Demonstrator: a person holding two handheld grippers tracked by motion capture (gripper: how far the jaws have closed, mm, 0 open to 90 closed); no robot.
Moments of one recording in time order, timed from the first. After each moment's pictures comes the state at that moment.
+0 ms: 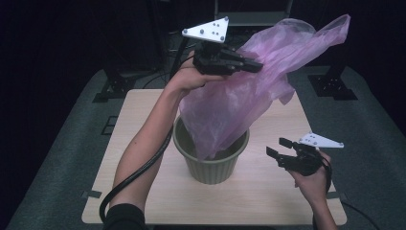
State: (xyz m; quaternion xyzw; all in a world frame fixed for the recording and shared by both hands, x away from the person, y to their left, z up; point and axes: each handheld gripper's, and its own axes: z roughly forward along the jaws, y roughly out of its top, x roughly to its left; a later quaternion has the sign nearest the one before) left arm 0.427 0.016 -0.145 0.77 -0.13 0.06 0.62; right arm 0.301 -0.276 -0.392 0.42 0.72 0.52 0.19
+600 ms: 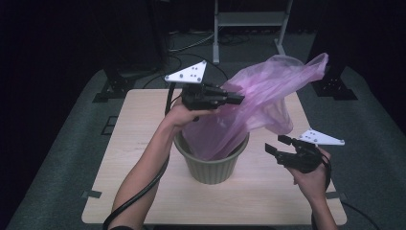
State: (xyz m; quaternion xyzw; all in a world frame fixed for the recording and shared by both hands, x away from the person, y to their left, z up) left arm 0.404 0.060 -0.244 0.73 -0.08 0.00 0.68; right arm 0.301 -0.267 -0.376 0.41 0.71 0.53 0.20
